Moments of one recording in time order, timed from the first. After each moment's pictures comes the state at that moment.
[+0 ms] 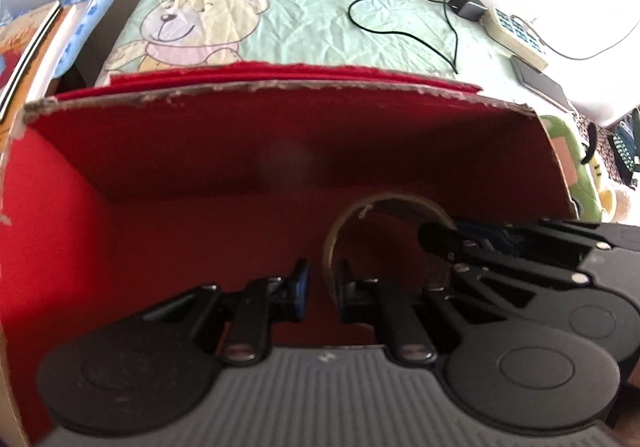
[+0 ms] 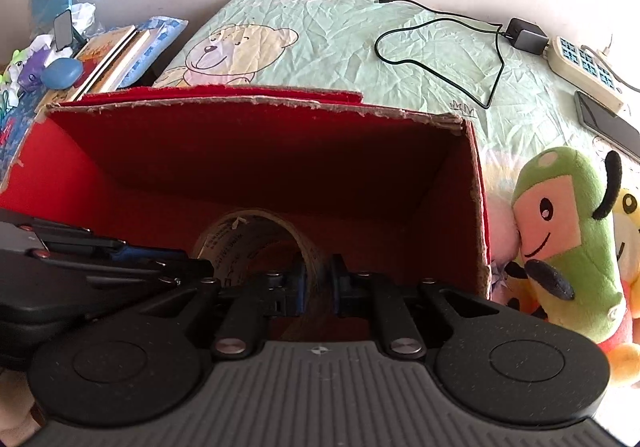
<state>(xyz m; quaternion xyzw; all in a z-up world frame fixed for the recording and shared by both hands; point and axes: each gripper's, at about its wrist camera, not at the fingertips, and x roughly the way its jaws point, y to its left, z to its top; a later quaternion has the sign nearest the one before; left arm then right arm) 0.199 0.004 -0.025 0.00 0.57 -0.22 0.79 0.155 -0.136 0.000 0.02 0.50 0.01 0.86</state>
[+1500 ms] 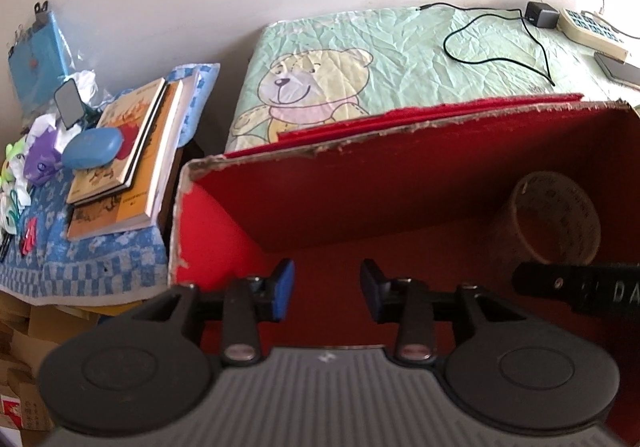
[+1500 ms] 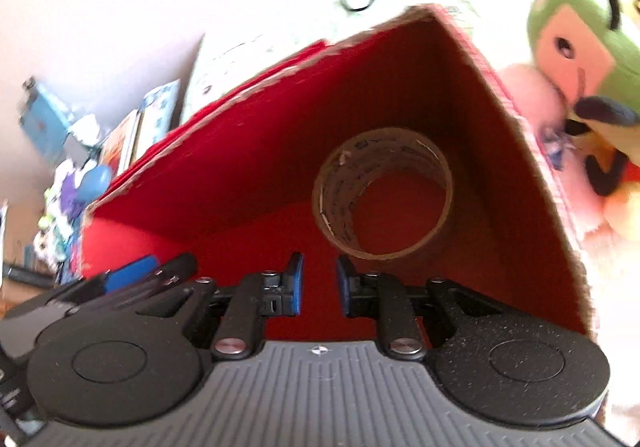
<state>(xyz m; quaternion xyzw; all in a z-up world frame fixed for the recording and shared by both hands) 0.190 0.036 -0.011 0.15 0.47 -0.10 0.86 0.141 -0.132 -0.018 0.29 0.49 -0.02 0.82</state>
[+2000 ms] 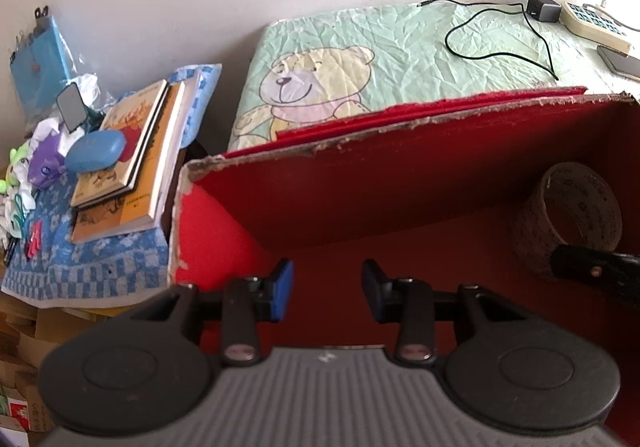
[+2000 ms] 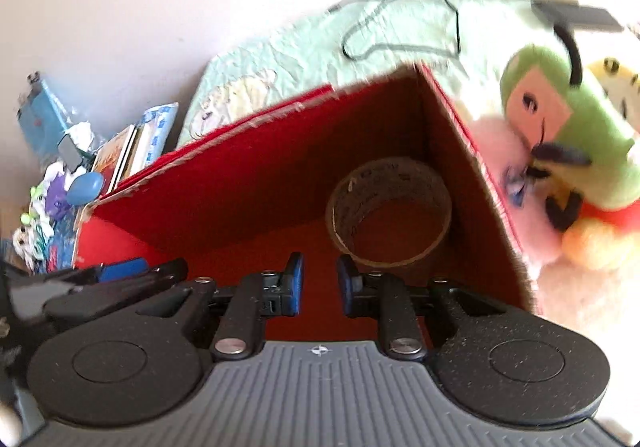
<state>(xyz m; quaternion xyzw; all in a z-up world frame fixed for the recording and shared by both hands) 0.190 0.033 -0.014 0.16 0.47 -0.09 0.86 0.118 -0.128 0.005 0.21 0.44 -0.02 0.87</state>
